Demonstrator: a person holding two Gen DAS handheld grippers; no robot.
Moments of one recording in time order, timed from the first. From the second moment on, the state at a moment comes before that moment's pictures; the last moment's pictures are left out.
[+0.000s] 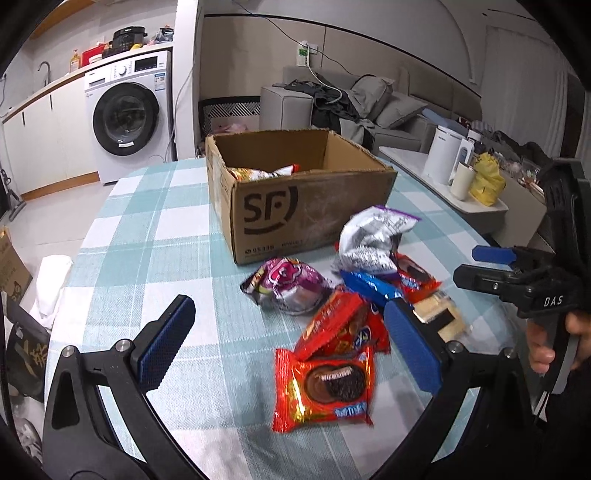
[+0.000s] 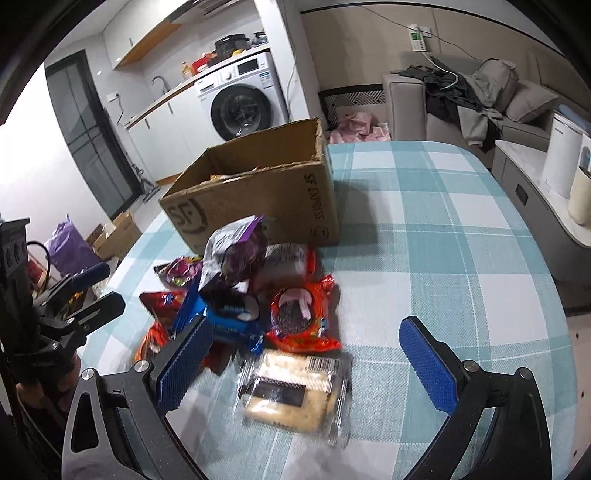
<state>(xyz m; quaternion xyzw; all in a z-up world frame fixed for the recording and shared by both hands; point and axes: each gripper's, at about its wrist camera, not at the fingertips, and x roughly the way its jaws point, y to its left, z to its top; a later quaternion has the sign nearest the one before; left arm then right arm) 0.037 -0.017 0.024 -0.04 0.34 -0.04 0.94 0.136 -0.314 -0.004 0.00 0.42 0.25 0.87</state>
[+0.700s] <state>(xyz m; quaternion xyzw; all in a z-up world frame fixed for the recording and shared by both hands) 0.053 -0.035 -0.012 -0.02 0.41 -0.09 0.91 0.134 -0.290 -0.048 -0.05 0.49 0.29 0.82</state>
